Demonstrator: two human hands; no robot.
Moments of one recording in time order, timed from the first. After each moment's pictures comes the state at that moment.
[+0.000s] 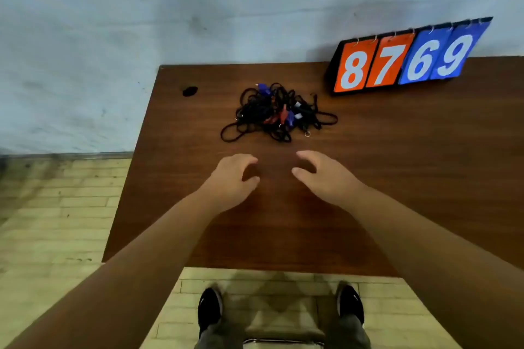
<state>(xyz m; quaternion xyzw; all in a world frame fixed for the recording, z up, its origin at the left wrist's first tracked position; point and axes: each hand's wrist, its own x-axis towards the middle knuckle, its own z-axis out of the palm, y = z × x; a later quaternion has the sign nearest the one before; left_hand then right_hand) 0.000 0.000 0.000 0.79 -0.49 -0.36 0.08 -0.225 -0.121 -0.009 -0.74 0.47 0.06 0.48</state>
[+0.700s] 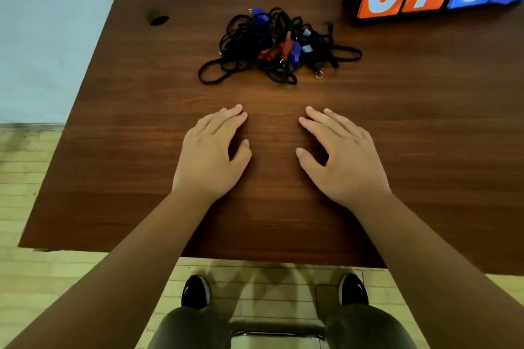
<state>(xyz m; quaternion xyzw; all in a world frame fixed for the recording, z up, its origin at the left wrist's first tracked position) -0.011 0.026 -0.115 0.81 -0.55 -0.12 0.15 -0.243 -0.087 -0.112 -0.88 0.42 -0.05 0.20</state>
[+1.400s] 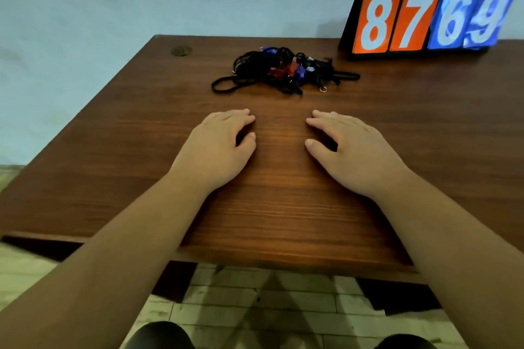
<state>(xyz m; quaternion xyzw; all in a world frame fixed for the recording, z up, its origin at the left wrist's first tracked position) -0.012 0.033 -0.129 0.79 -0.58 -0.07 0.17 -0.246 -0.084 -0.126 -0.90 0.39 -0.08 0.16</state>
